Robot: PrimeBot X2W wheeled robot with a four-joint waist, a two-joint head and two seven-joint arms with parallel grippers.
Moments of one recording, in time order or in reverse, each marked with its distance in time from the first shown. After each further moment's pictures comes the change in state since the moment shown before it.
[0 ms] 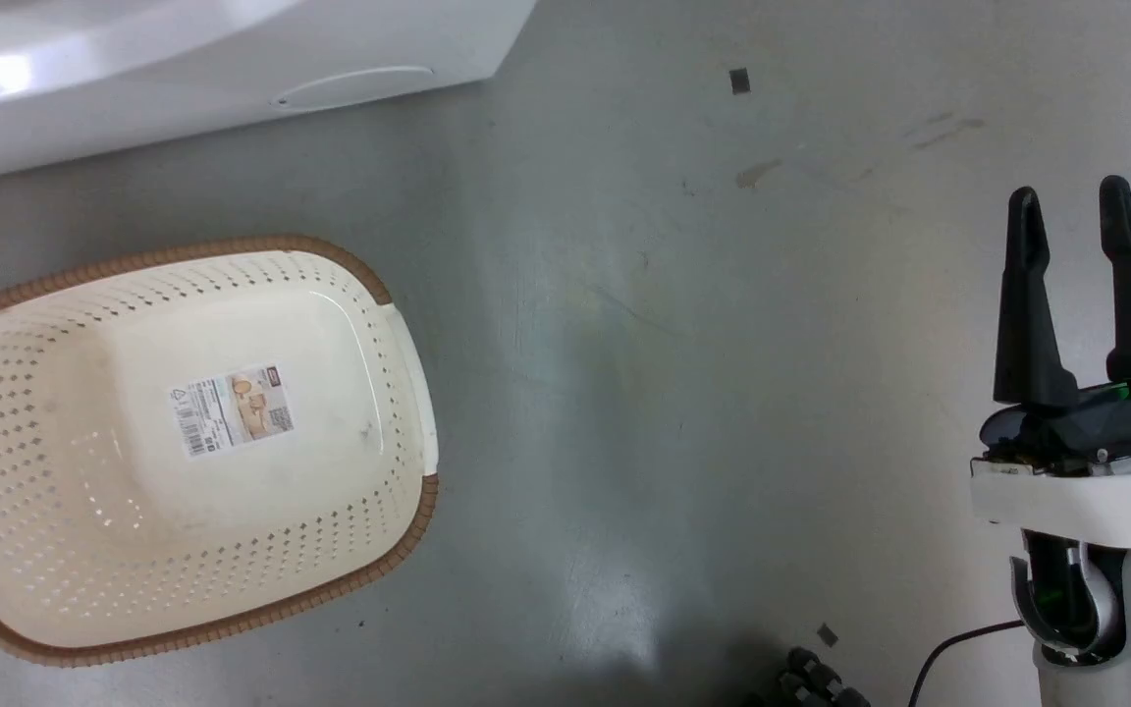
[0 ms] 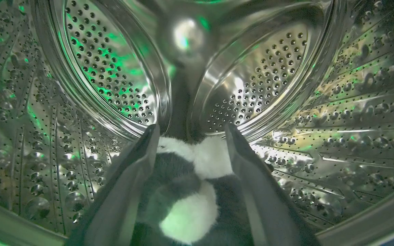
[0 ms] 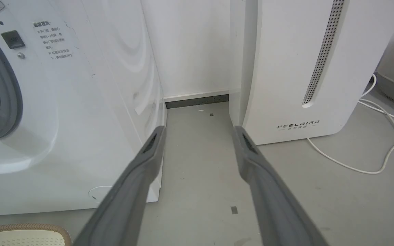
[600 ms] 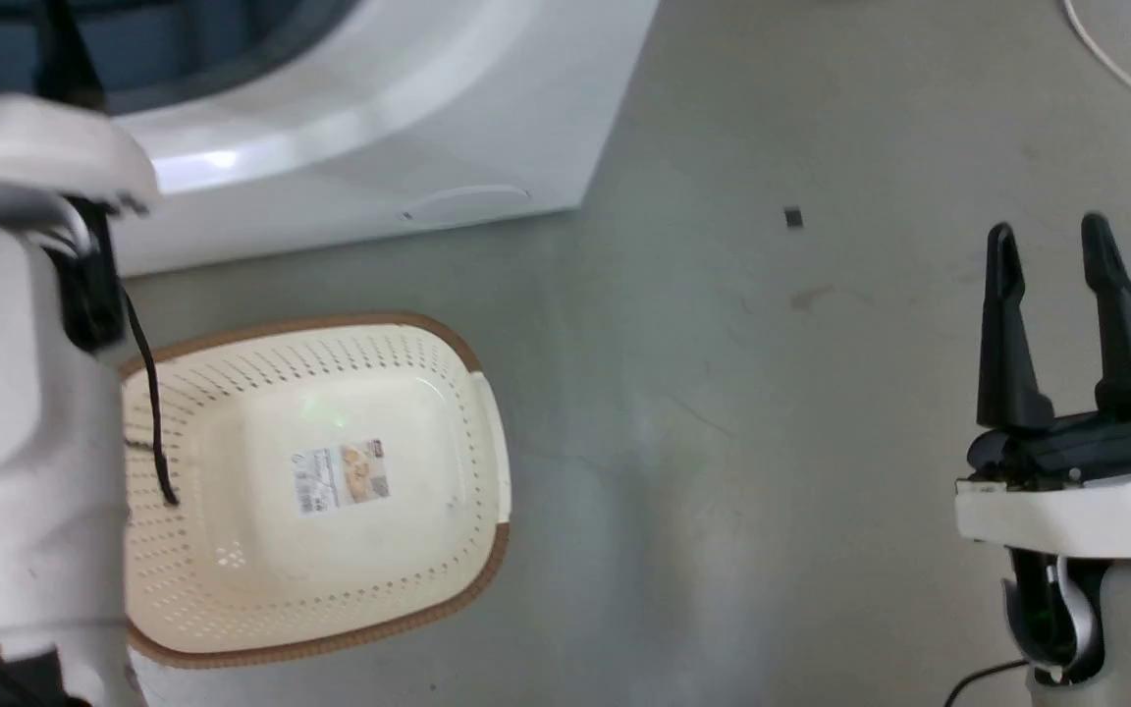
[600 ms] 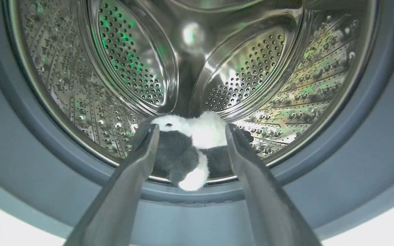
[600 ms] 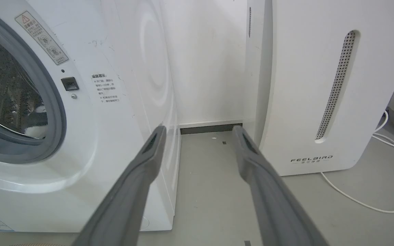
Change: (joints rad) left arm 0.446 -0.146 0.051 -0.202 -0.043 0.013 -0.001; right arm 0.029 0.000 -0.002 0.034 -0.081 0.000 0.000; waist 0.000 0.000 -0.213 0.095
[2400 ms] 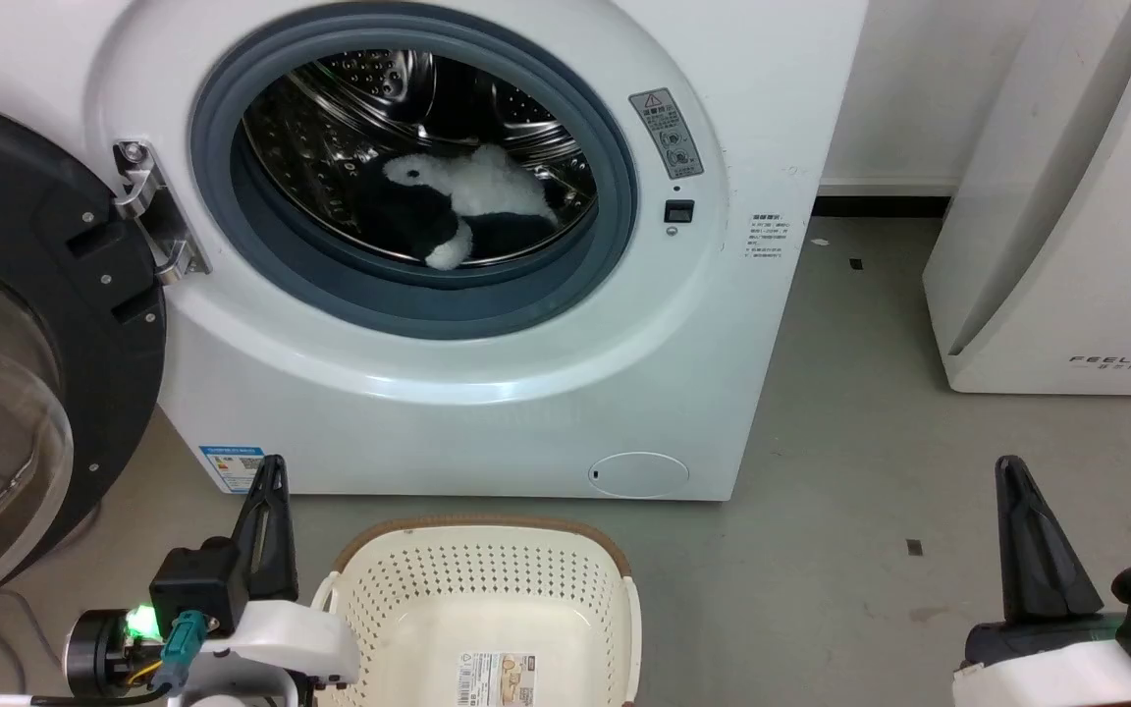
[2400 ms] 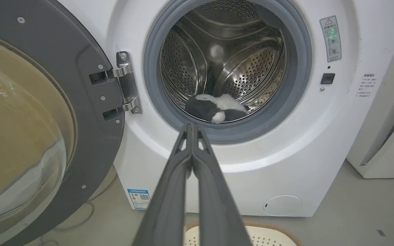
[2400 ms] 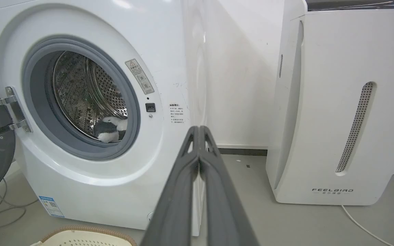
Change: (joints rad) left arm 0.823 -0.206 -0.040 -0.378 0.061 -0.058 0.015; right arm 0.299 0.000 -0.051 0.081 -0.121 0.000 0.014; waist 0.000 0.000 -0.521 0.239
